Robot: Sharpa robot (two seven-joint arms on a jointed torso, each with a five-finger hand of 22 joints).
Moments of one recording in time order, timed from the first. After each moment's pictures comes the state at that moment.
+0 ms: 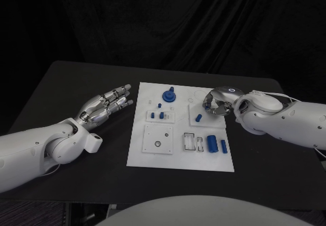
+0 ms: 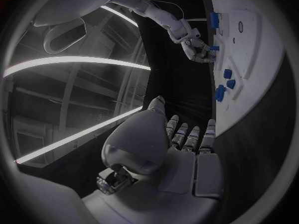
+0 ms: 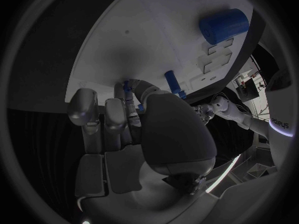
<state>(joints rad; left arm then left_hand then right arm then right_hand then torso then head) 1.15 -0.98 -0.21 1.49 -0.27 0.05 0.68 1.46 0.28 -0.23 0.22 0.42 0.28 0.01 0.04 0.04 0.06 0.08 0.08 0.02 0.02 0.15 0.01 0.01 0.16 0.09 0.25 0.05 0.26 1.26 -0.89 -0.25 1.44 -1.56 -0.35 -0.14 1.44 -0.10 0.38 0.08 0.37 0.97 0.09 0.15 0.41 0.93 0.06 0.44 0.40 1.39 -0.02 1.23 1.12 0.11 1.37 0.08 1.05 1.31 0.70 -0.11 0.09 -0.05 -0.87</state>
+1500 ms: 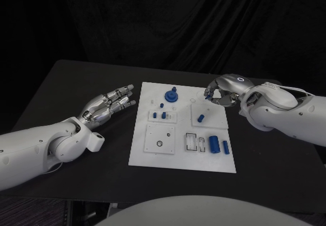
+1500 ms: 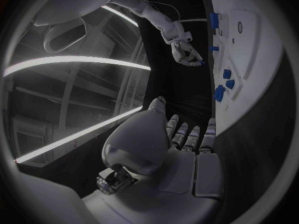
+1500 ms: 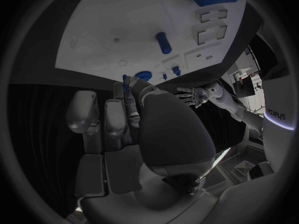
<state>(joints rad) 1.15 -0.97 -0.21 1.48 -0.27 0.06 0.68 1.47 0.28 -0.22 0.21 0.45 0.29 0.02 0.04 0.04 0.06 0.08 0.09 0.02 0.03 0.15 0.01 0.01 0.16 0.11 0.26 0.06 0.27 1.33 -0.96 -0.25 1.57 -1.56 -0.45 -0.14 1.47 -0.07 0.35 0.05 0.32 1.03 0.11 0.19 0.44 0.99 0.04 0.44 0.39 1.42 -0.03 1.26 1.15 0.11 1.40 0.07 1.11 1.31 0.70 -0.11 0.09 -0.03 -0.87</state>
